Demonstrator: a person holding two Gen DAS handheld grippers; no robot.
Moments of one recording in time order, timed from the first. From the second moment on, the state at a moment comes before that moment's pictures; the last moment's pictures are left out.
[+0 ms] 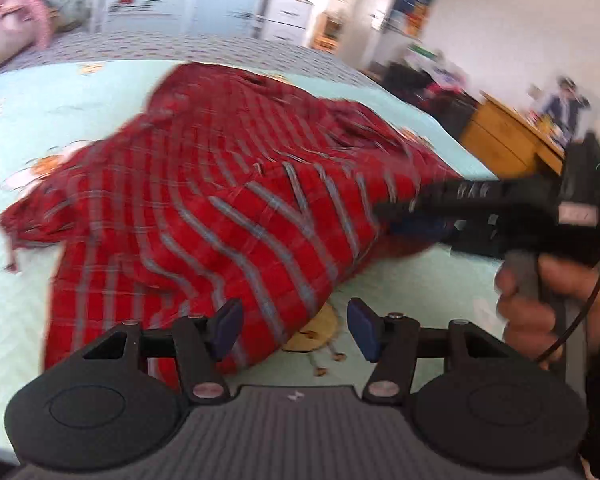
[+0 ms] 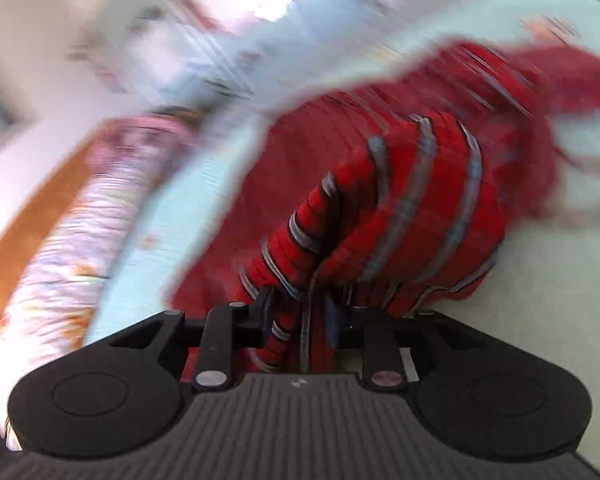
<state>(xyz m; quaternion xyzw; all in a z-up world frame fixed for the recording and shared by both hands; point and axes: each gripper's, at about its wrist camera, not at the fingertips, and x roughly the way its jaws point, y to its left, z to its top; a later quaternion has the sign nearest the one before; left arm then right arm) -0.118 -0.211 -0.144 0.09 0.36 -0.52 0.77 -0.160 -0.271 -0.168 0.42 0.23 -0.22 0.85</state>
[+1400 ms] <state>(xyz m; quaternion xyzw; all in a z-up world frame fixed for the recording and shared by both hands) -0.074 -0.205 -0.146 0.06 0.40 -0.46 0.79 -0.392 -0.321 -0.104 0.34 0.10 -0.51 0.78</state>
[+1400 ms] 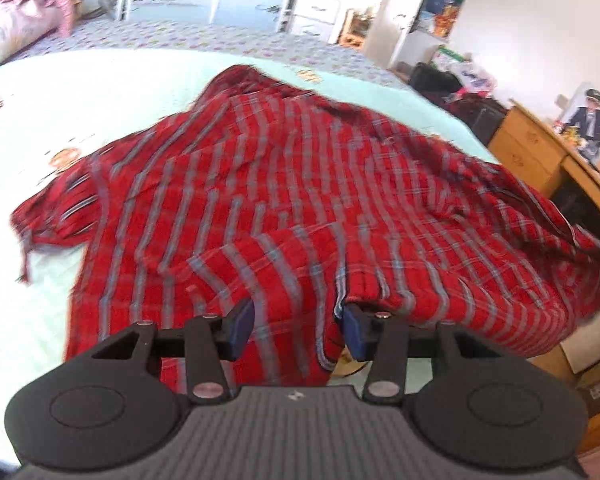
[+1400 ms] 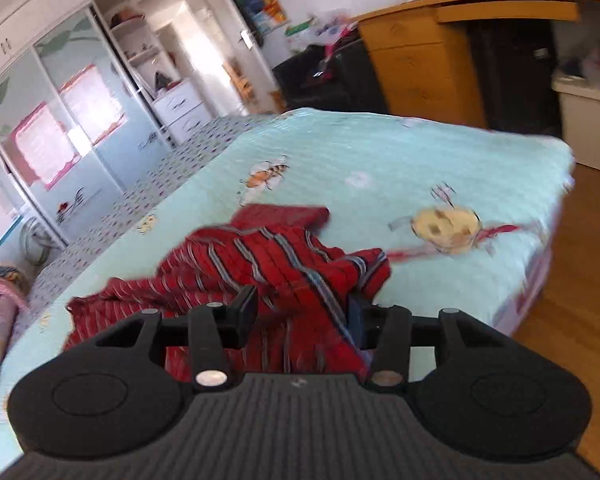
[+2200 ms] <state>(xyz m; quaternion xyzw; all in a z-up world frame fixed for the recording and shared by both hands) -0.061 -0.156 -0.160 0.08 0.44 -0.40 0.80 -0.325 -0.232 -0.096 0.19 0.17 -0.40 0.88</state>
